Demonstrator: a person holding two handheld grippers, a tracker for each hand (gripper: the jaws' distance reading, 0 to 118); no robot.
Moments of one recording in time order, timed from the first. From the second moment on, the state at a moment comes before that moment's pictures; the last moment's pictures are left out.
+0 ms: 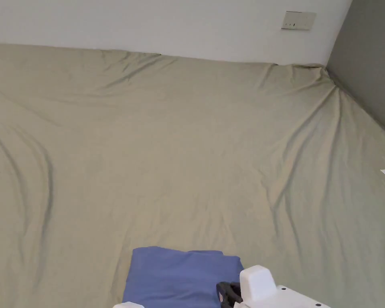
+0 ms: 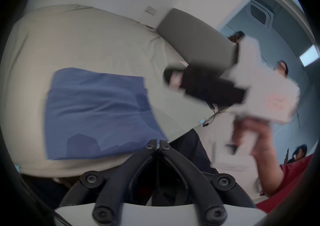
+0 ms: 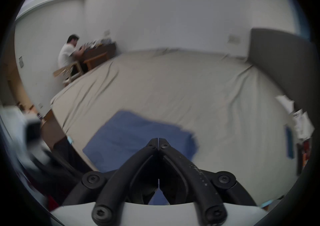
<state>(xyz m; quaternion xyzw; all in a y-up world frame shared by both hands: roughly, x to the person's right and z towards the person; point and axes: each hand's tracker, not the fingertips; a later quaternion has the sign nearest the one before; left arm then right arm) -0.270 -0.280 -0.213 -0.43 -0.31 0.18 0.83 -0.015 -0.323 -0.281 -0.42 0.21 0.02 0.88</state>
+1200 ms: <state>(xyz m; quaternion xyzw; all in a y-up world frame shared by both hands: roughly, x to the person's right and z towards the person) -0.559 -0.286 -0.390 -0.55 -0.28 0.31 0.73 -0.058 -0.271 -0.259 -0.40 0.26 0.02 0.88</state>
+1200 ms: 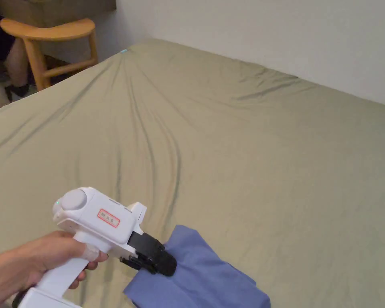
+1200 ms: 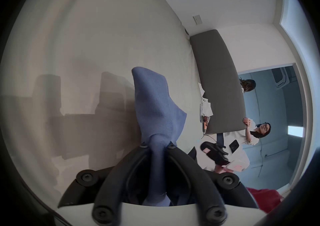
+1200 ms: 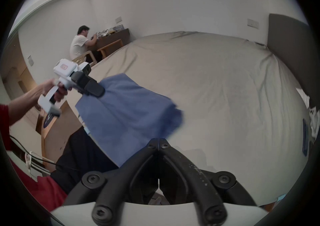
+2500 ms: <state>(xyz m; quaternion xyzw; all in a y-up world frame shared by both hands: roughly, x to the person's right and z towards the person) -0.431 -0.125 -0.225 0.03 0.05 -0.07 1.00 -0.011 -0.133 -0.251 -0.10 0.09 0.00 0.99</state>
